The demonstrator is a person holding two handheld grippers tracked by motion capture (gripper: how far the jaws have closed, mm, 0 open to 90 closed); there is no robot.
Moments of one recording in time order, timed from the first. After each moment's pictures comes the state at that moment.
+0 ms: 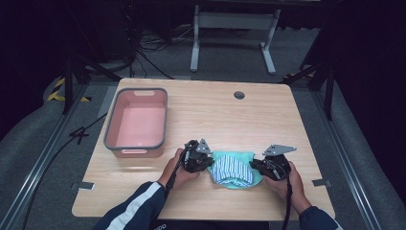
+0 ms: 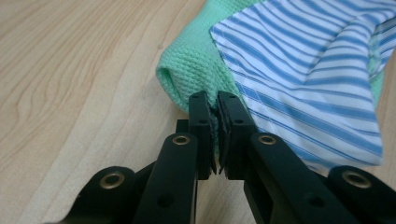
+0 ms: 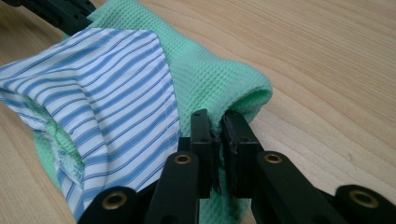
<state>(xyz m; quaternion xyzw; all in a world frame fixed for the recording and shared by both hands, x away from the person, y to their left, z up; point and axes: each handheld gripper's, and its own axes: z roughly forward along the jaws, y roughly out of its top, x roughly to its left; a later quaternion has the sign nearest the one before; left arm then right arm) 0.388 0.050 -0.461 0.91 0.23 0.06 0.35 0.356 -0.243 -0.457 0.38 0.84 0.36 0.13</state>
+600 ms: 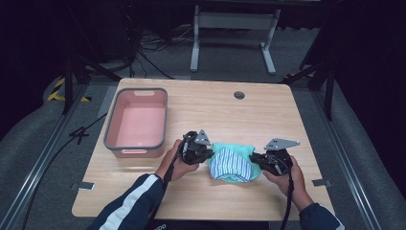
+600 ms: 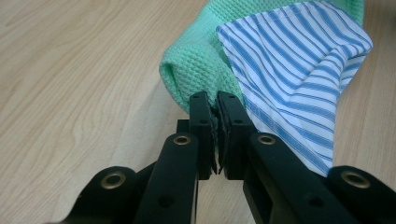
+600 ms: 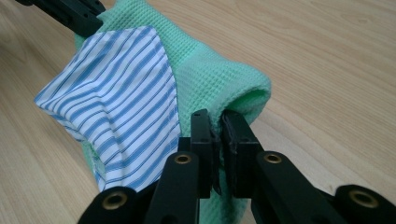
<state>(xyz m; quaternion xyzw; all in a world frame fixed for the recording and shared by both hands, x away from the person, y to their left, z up) 0.397 0.058 -0.426 0.91 0.22 0.07 0.36 0.359 -0.237 -0.429 0.37 0.83 0.38 0.14</state>
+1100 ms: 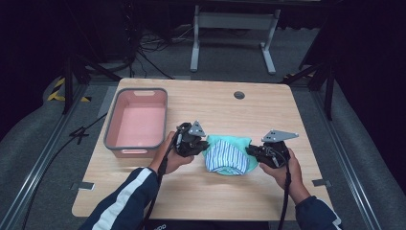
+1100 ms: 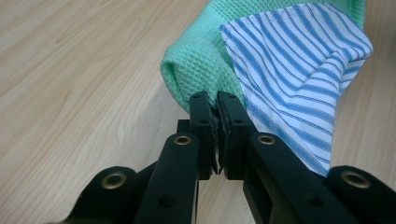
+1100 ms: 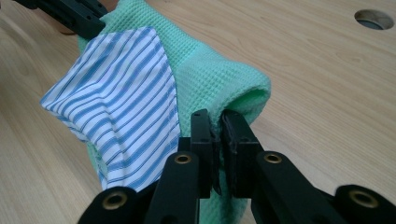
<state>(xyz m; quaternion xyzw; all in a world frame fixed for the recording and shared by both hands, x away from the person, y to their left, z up) 0.405 0.073 -0.399 0.90 0.22 0.09 0.36 0.370 -0.224 -0.406 0.36 0.83 0.40 0.15</state>
